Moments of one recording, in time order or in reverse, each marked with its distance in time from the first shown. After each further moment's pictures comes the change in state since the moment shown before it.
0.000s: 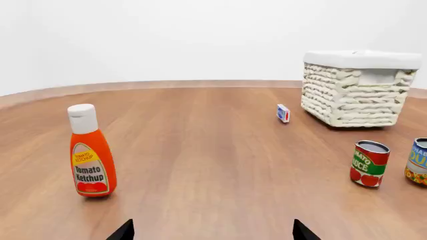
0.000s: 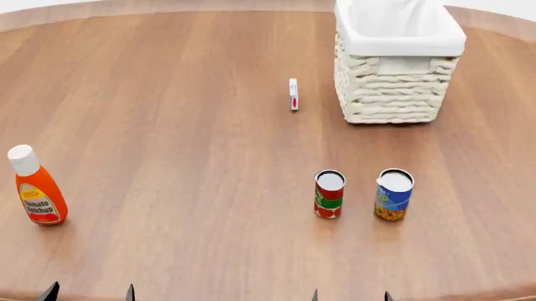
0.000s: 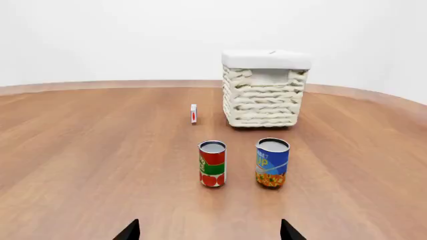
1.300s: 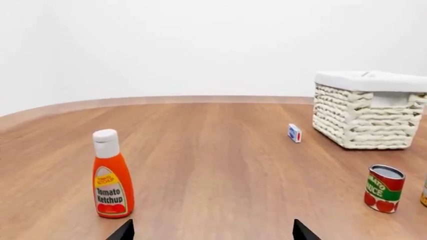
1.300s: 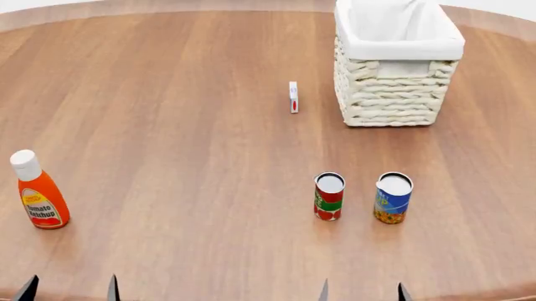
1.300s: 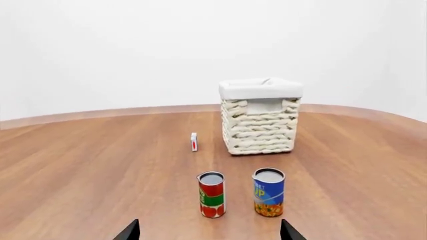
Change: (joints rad) left arm 0.016 -0.109 0.088 0.072 -0.099 0.009 -0.138; right arm -0.042 0.113 -0.083 -0.130 0.146 -0.013 0.102
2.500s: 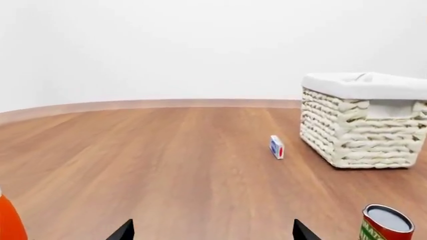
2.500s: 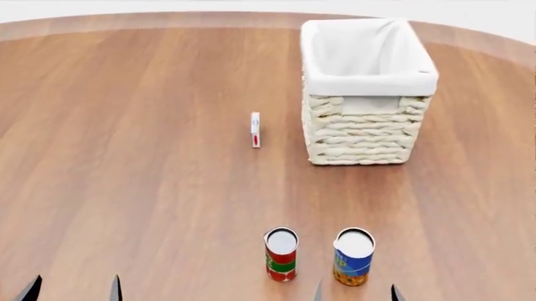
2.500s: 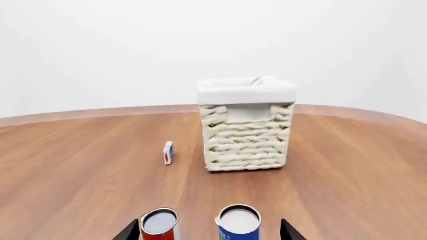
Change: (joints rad) left arm -0.008 -0.044 0.057 -0.012 -0.037 0.012 -0.050; right arm 0.007 0.046 -0.059 0.008 0.044 0.003 0.040
